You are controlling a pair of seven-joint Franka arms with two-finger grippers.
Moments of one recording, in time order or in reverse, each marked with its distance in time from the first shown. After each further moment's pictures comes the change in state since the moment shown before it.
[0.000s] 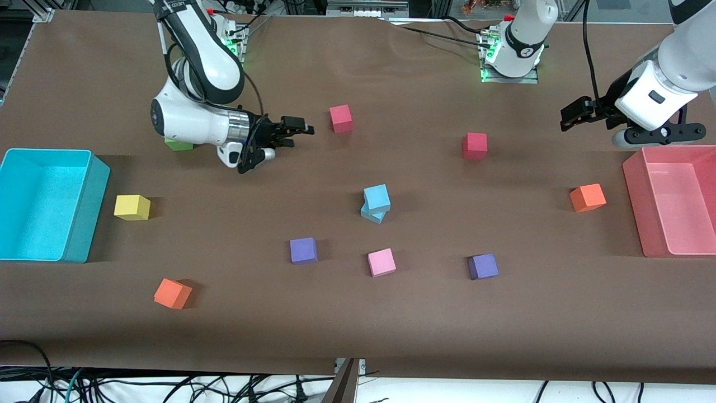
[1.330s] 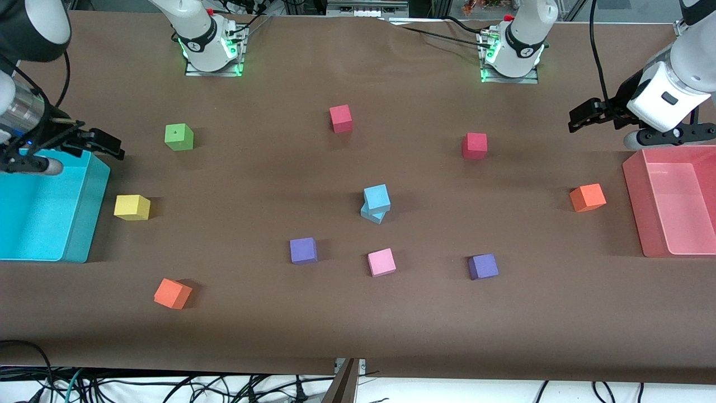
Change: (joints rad) left arm 0.027 0.000 -0.002 0.002 0.003 -0.003 0.002; right arm -0.122 -0.150 -0.319 0.454 -0.817 -0.462 0.460
